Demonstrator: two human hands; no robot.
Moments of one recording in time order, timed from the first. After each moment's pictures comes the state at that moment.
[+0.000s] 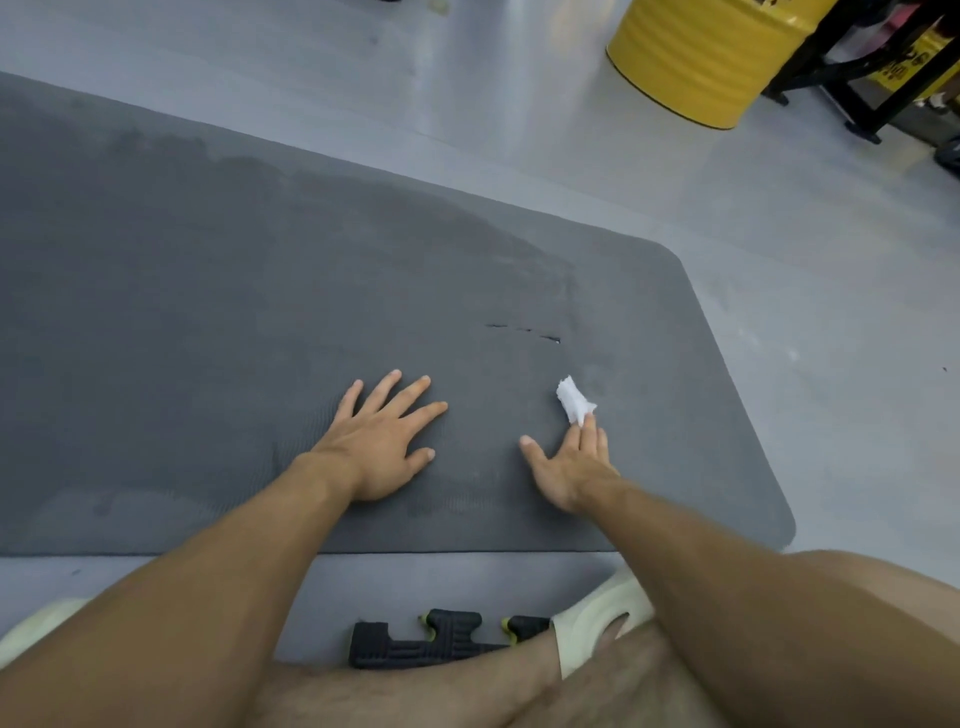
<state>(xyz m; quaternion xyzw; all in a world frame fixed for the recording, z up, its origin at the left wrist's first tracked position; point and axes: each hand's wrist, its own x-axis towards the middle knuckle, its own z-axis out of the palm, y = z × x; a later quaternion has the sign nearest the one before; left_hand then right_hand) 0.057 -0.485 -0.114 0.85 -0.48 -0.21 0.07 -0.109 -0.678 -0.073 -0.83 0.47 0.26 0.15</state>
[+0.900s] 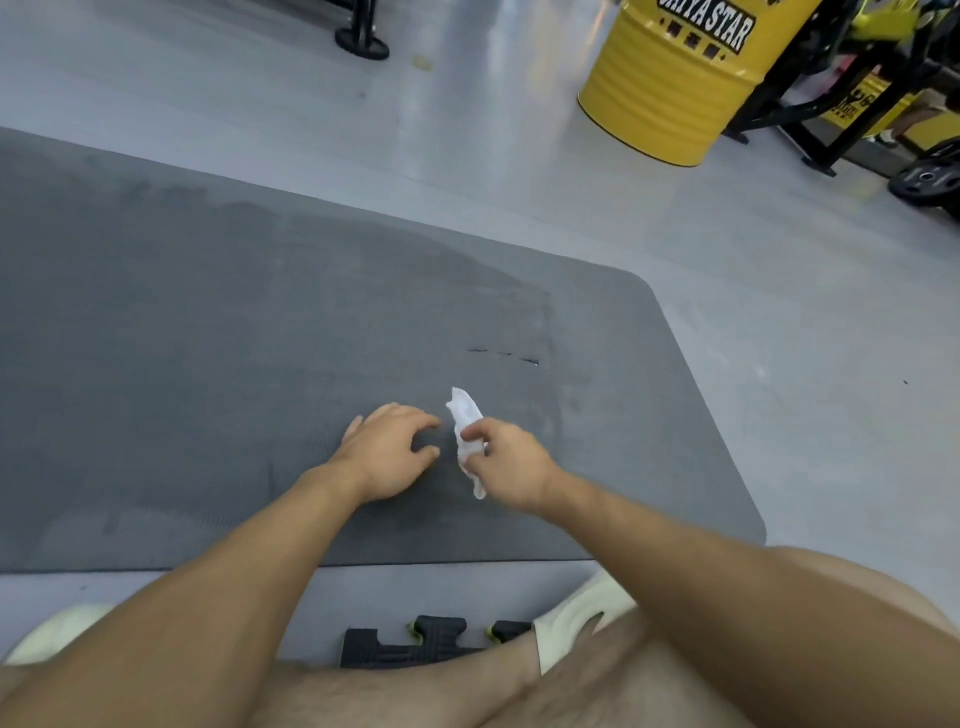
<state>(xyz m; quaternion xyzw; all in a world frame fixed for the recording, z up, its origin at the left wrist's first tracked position) 0.043 -0.498 -0.078 0.84 -0.40 -0.27 0.24 -0.080 -0.628 -0.023 -0.86 0.31 0.12 0.38</state>
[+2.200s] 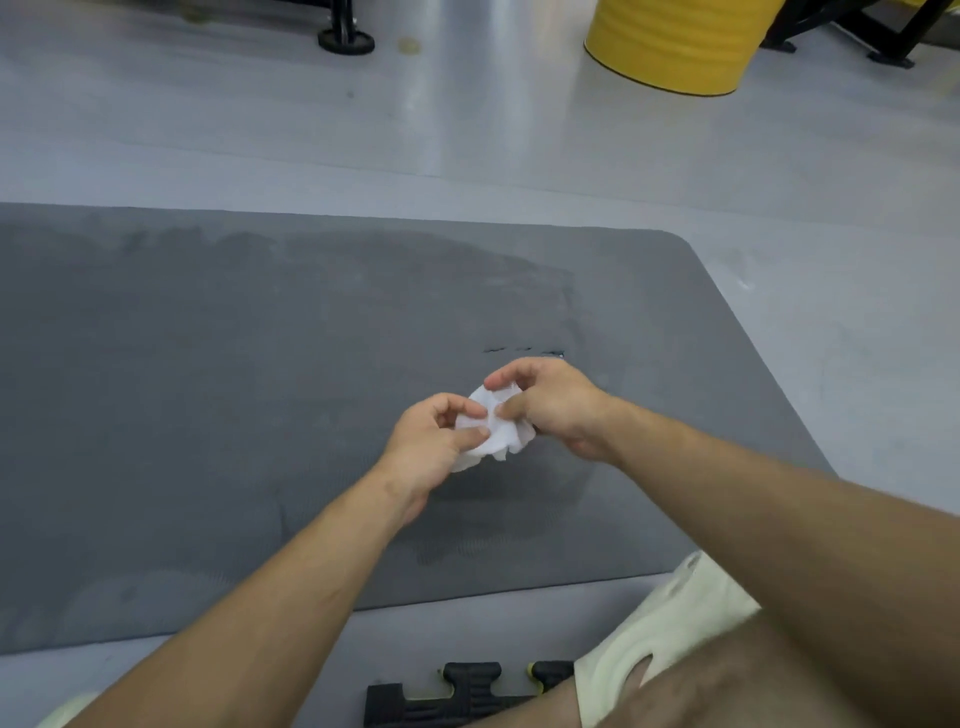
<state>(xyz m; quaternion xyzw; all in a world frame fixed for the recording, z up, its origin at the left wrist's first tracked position) 0.029 -0.547 -0.056 0.69 -0.08 -0.41 0.60 -0.041 -0.698 -0.014 -0.74 0.37 0.06 0.56</state>
